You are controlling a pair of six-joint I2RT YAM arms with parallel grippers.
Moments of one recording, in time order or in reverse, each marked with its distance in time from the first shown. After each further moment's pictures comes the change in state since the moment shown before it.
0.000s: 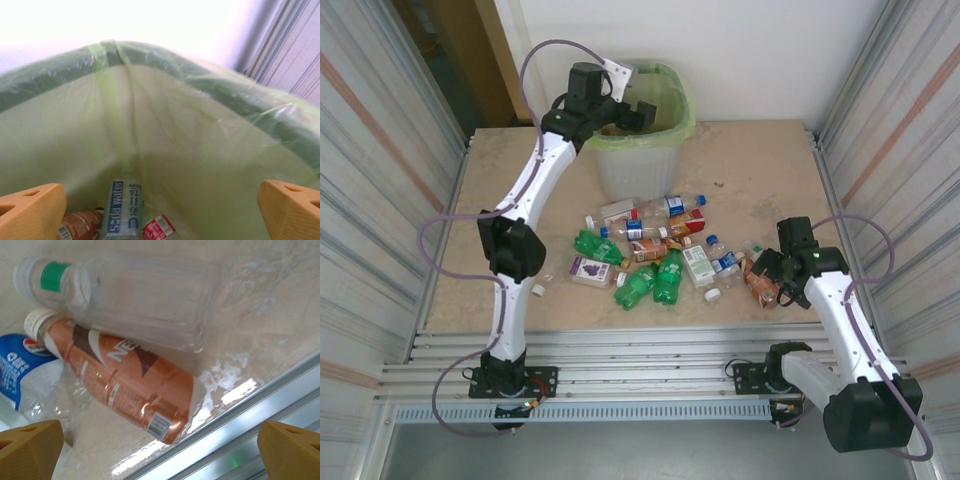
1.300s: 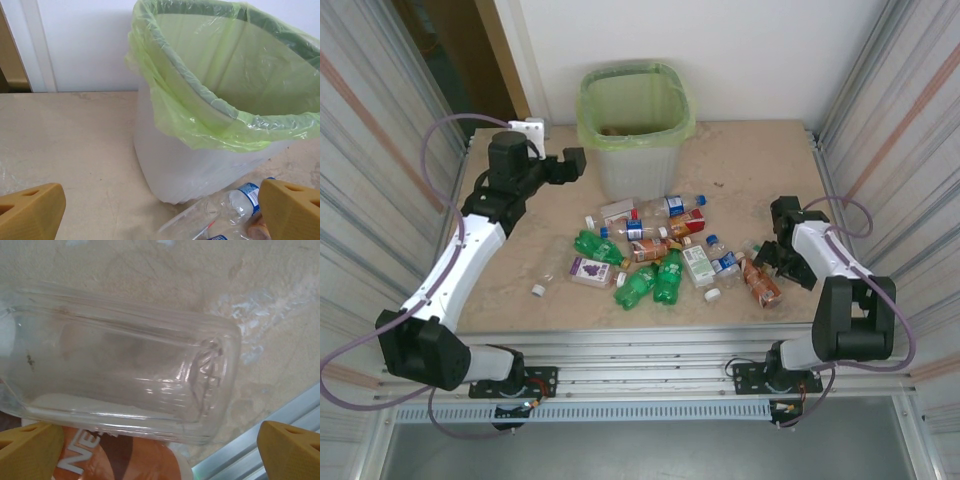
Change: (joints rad) left arm 0.137 -0.871 -1.123 0.253 -0.227 -0.244; right arm -0.086 0.469 0.127 0.076 0.064 -0.146
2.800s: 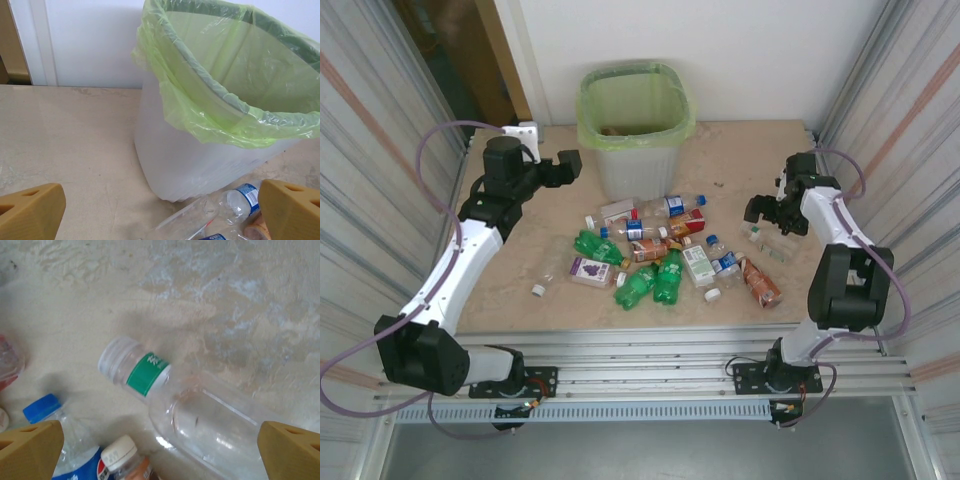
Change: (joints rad) left arm 0.031 -0.031 -0.051 0.030 0.029 -0.034; right arm -0.079 0.212 0.339 0.157 -0.325 -0.415
